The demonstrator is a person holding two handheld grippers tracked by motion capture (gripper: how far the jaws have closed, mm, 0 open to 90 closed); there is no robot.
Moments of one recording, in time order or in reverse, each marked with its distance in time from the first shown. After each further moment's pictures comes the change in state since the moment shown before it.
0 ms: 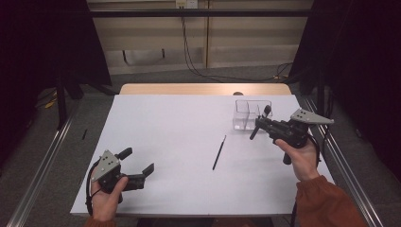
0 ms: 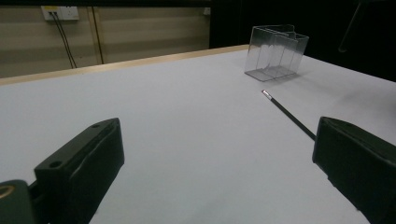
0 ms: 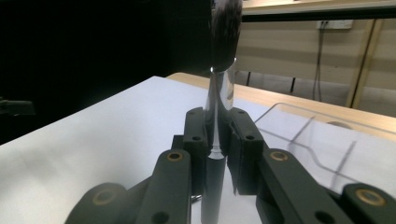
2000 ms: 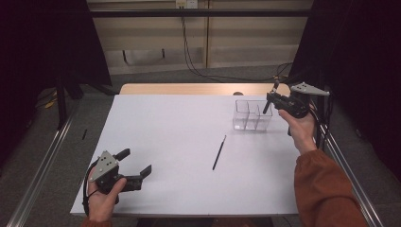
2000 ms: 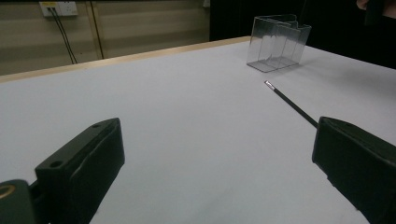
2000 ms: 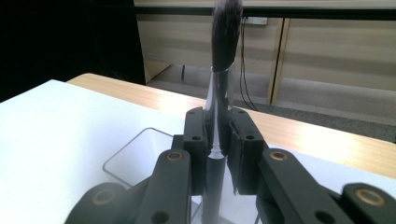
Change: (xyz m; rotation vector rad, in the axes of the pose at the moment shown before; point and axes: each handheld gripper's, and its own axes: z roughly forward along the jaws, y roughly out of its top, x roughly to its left) left arm 0.006 -0.001 -0.004 0.026 0.003 0.027; right arm -0.084 0.023 0.044 0.046 -0.270 -0.011
